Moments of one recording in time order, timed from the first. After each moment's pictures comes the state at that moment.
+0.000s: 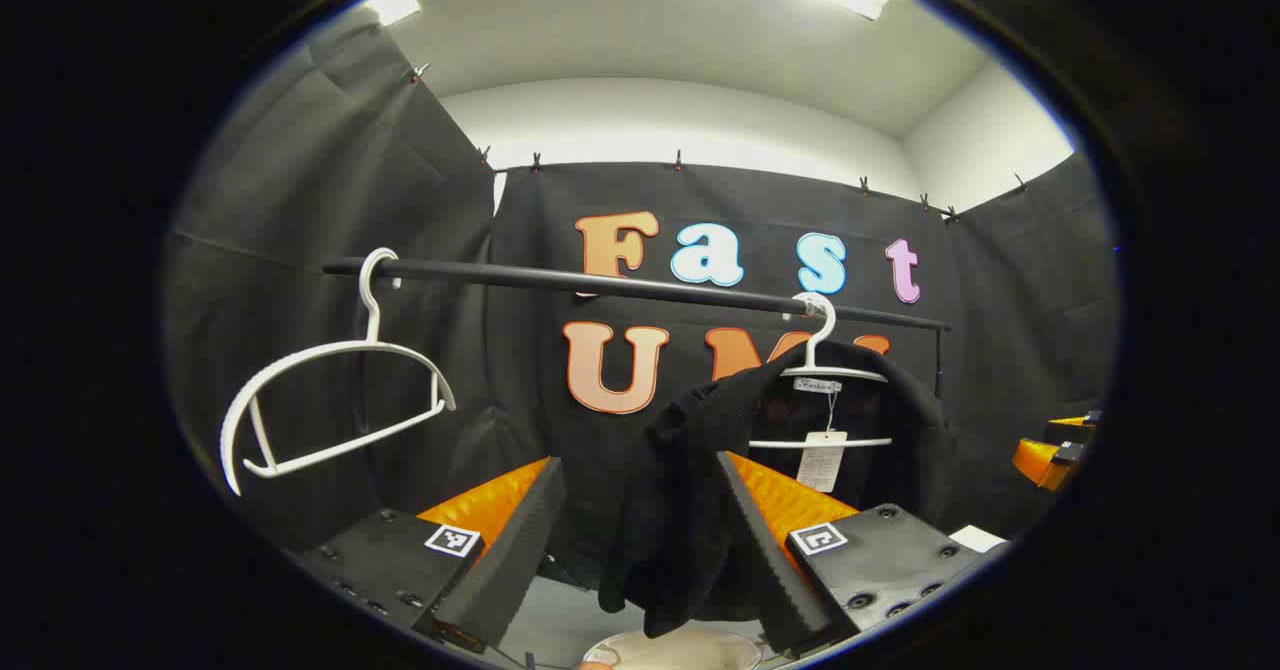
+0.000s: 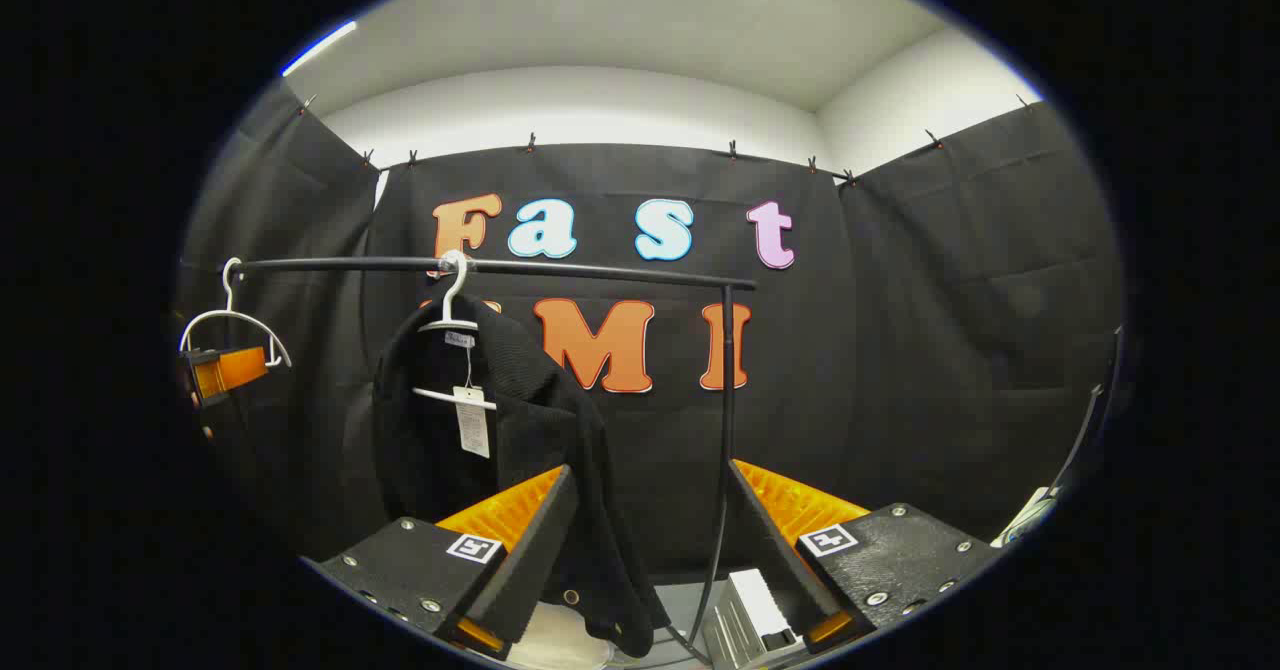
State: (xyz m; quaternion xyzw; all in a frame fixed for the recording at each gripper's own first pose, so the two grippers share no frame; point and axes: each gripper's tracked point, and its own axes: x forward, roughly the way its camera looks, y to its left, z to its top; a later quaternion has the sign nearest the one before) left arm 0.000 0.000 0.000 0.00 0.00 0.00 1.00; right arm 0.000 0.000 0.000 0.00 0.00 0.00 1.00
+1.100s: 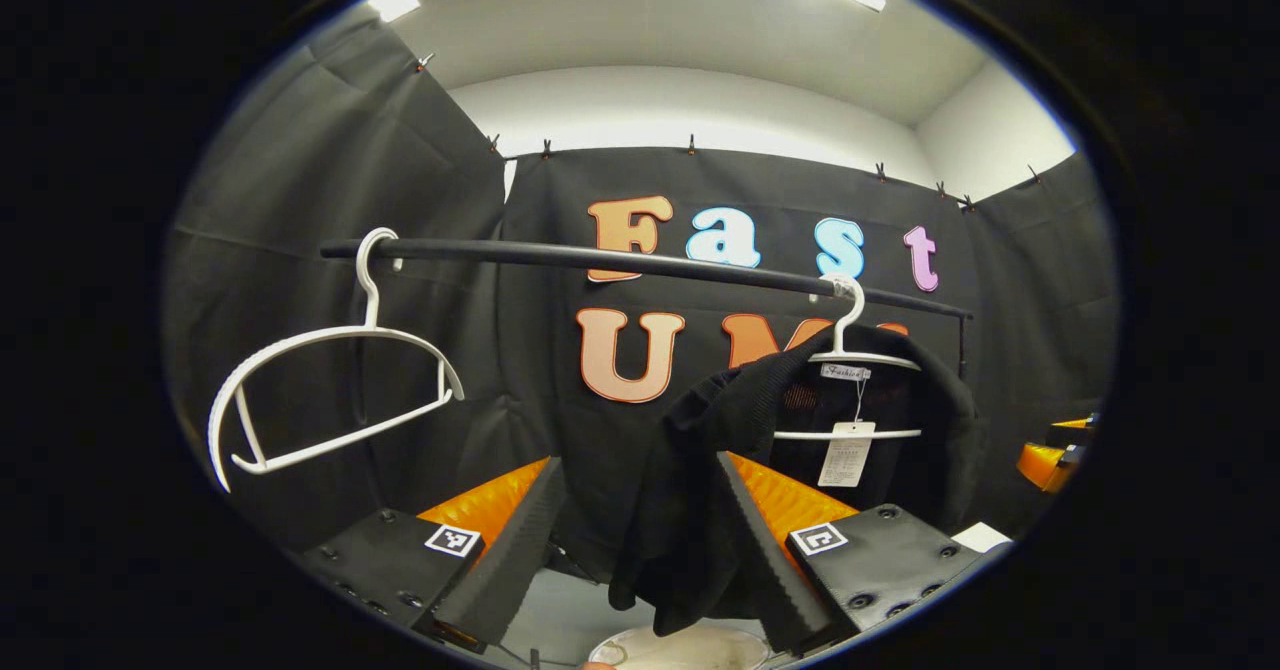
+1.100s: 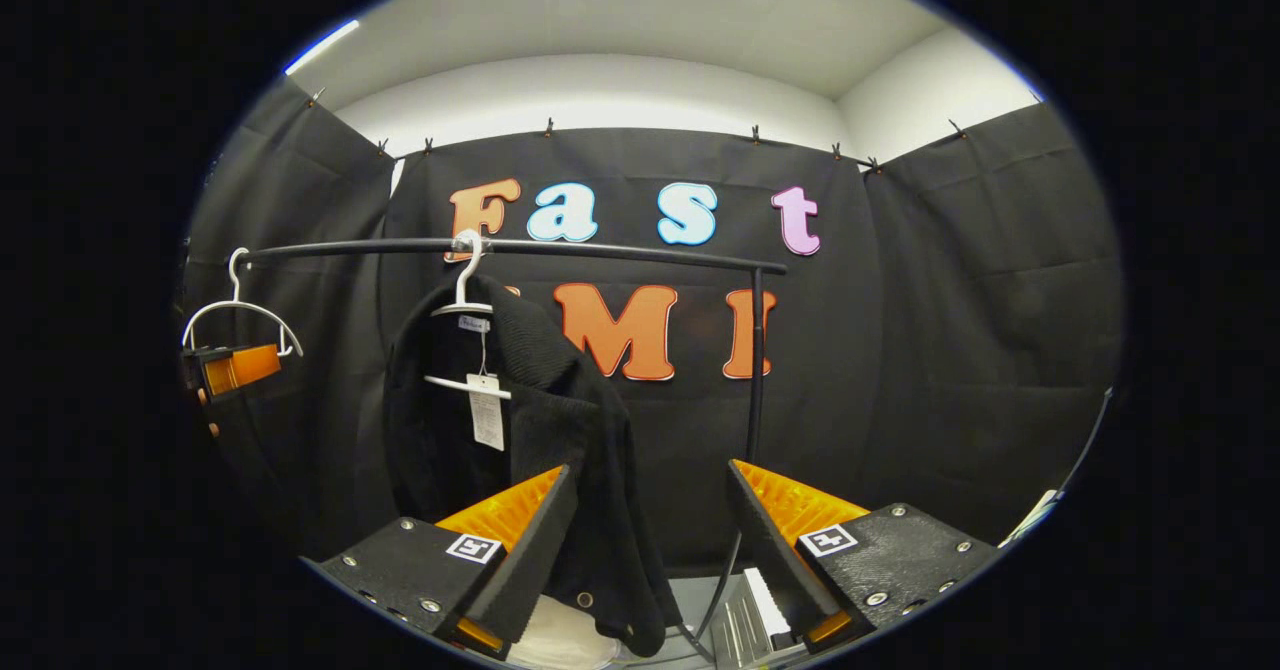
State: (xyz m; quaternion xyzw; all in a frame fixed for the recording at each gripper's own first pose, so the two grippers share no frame) left arm 0.020 0.006 -0.019 0.00 0.02 0.01 1.00; right arm 0.023 0.027 -0.017 0.00 0.03 0.04 1.00
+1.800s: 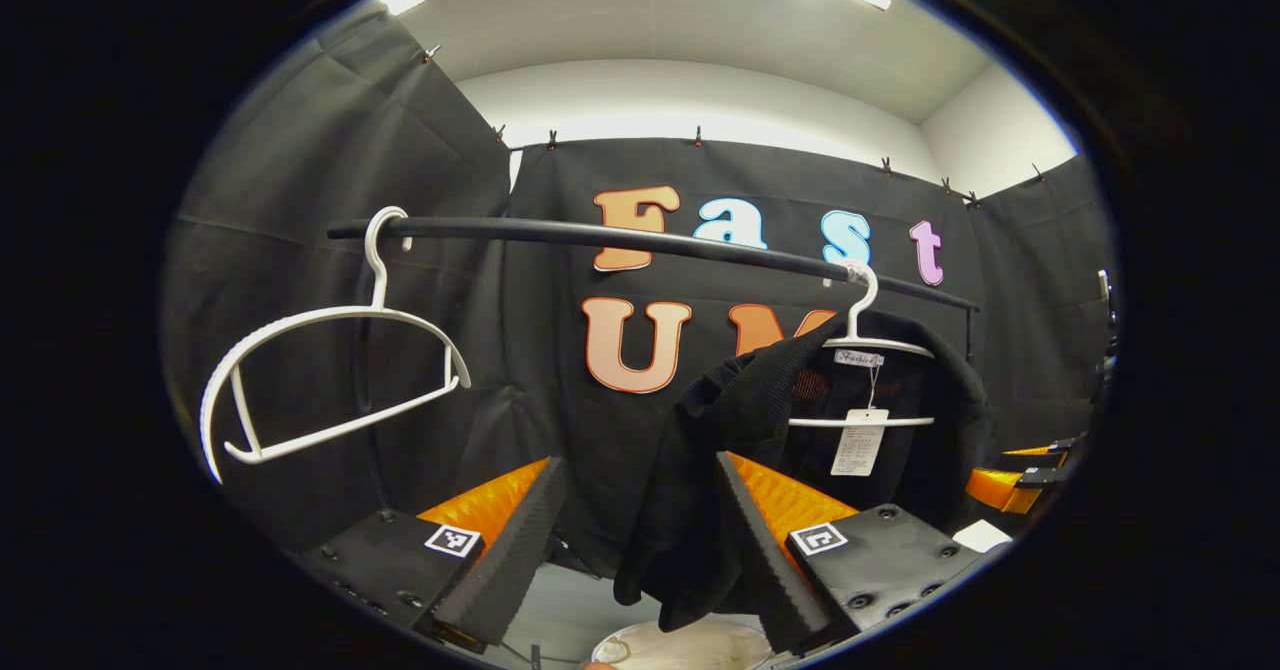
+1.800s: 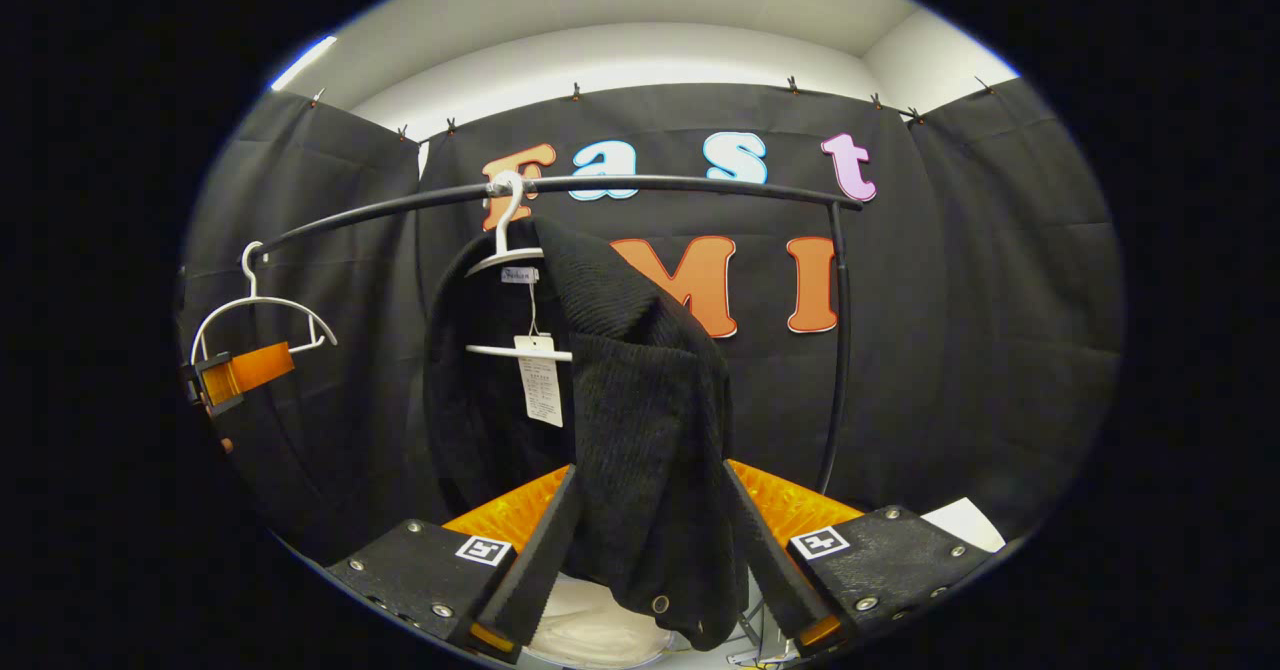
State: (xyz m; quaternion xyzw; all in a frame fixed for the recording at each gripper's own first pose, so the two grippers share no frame) left arm 0.023 0.025 -0.036 0.00 0.04 0.02 1.00; right arm 0.073 0.087 -0.065 0.04 0.09 0.10 0.99
